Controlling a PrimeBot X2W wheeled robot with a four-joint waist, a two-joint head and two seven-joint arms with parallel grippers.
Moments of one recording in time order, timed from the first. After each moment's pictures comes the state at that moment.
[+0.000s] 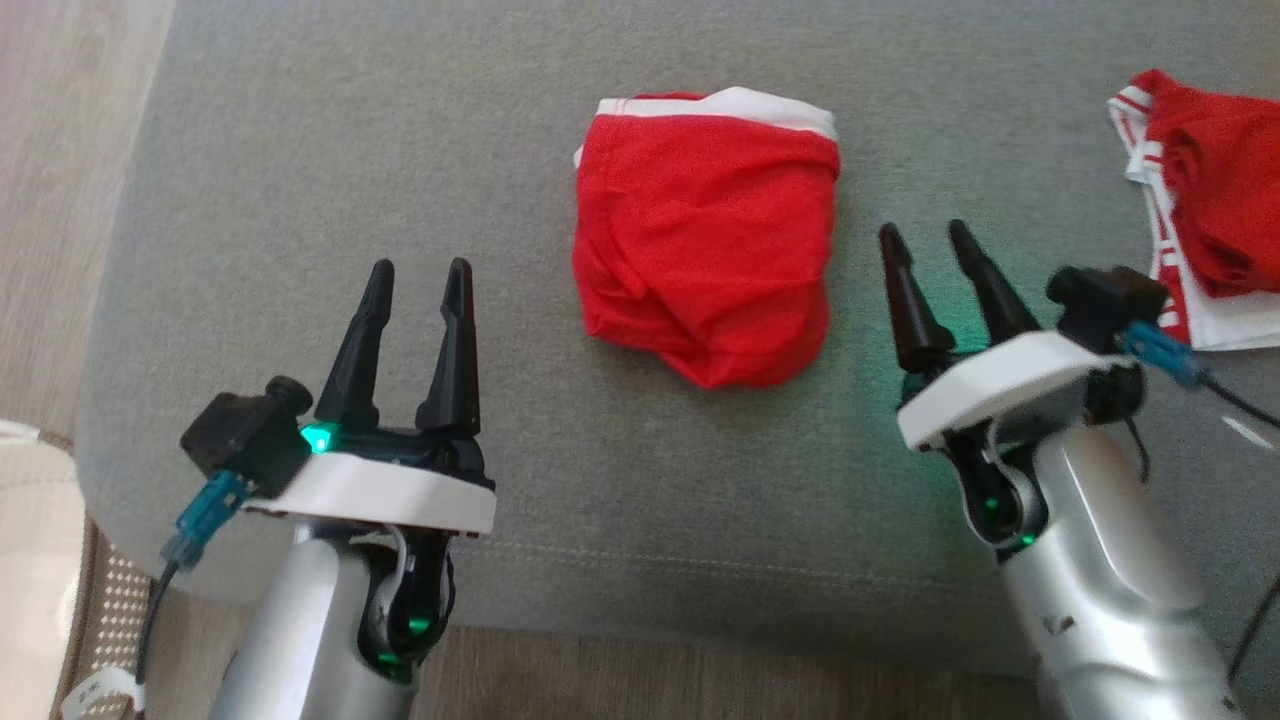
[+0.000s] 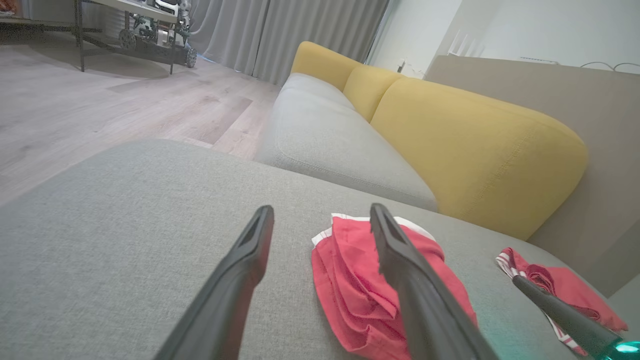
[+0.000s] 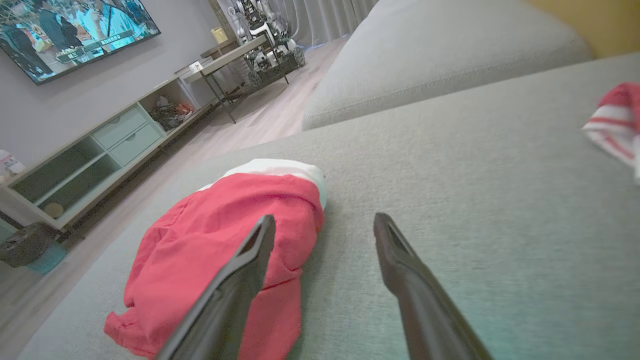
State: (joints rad) left arm -0.20 0.04 -0.26 0.07 -0.42 0.00 -0.26; right arm -0.44 -0.06 0.15 0.44 0.45 0.13 -0.16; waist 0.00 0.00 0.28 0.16
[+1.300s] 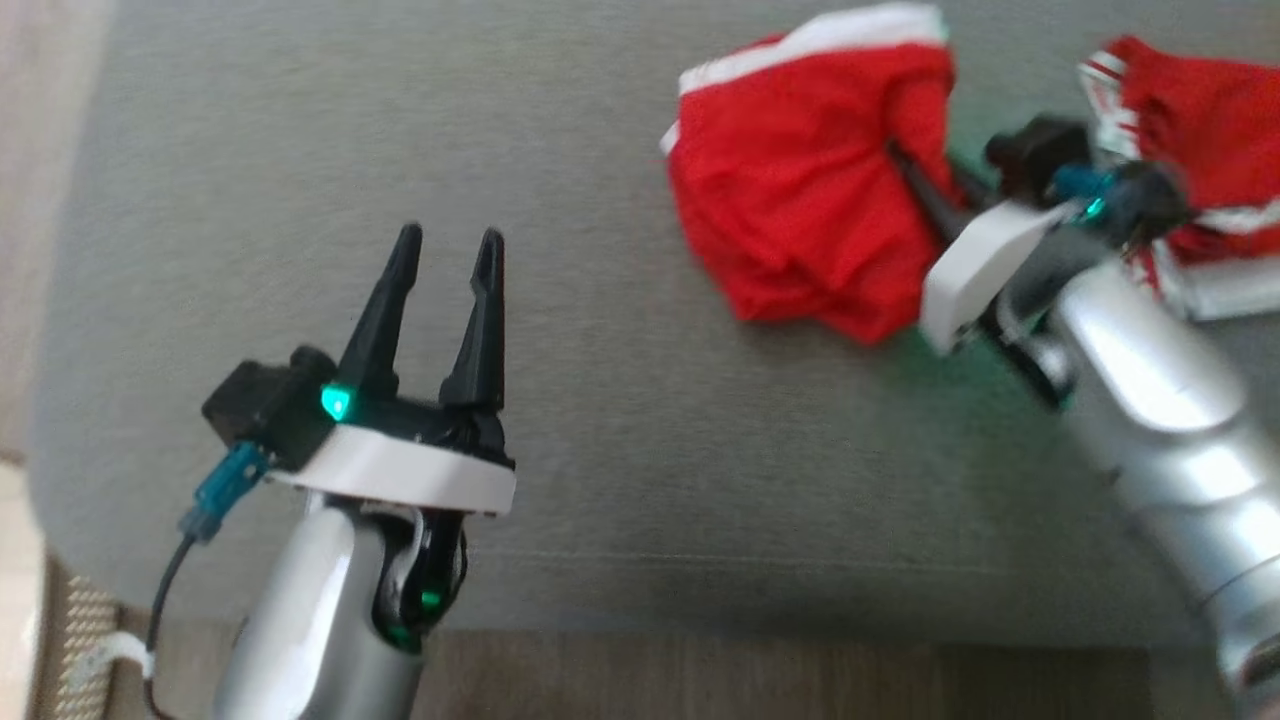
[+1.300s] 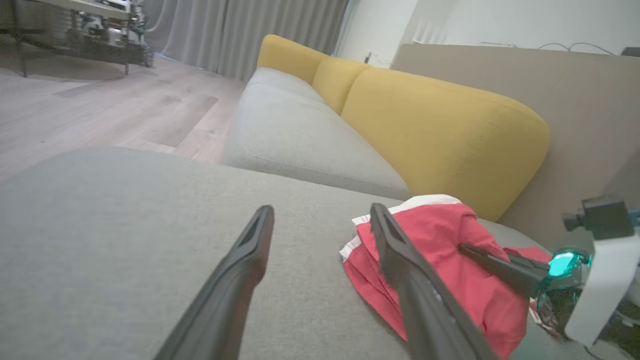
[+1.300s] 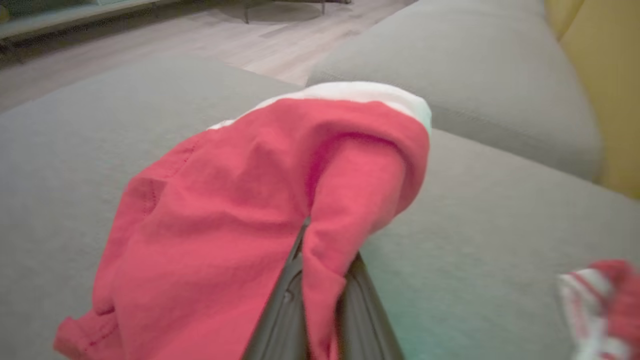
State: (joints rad) left arm -0.24 0.04 -0.29 0.07 -0.39 -0.03 -0.26; right arm -0.83 -0.26 0.58 0.79 0.40 0.13 -0.17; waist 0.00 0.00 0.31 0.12
